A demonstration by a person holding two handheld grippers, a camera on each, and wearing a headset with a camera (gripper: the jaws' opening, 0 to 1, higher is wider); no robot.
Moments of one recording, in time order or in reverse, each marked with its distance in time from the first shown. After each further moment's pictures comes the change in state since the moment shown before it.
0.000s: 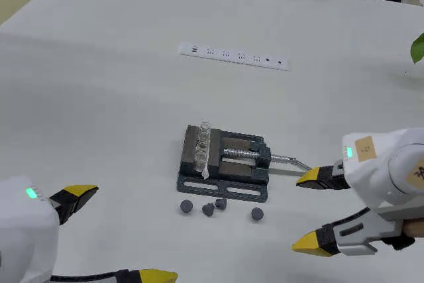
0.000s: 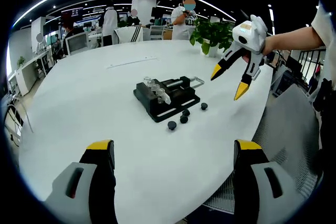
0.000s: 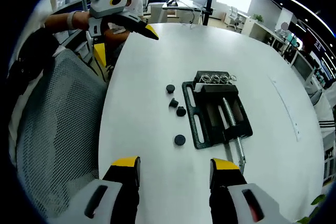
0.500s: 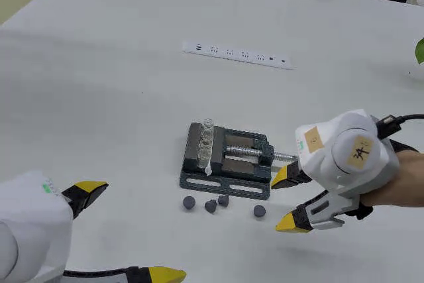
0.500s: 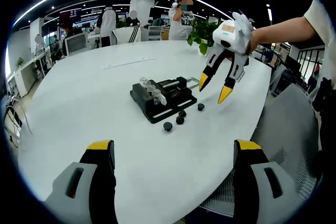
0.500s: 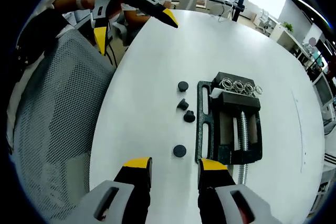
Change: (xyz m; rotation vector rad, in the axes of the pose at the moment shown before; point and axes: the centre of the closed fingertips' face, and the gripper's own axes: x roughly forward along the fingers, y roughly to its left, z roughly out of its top) left arm 0.000 -0.005 0.001 0.004 -0.006 -0.011; right arm 0.027 -0.002 0.010 -0.197 0.120 0.122
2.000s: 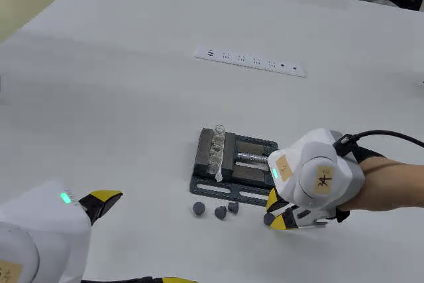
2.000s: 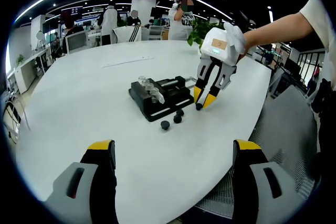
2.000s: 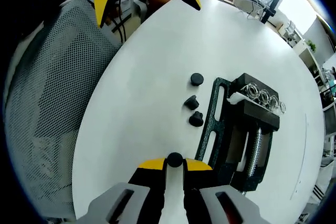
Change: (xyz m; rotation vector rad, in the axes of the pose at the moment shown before) left arm 0.001 0.001 -0.008 -0.024 0.001 0.001; right arm 0.030 -0.004 -0.001 -0.204 0.103 0.043
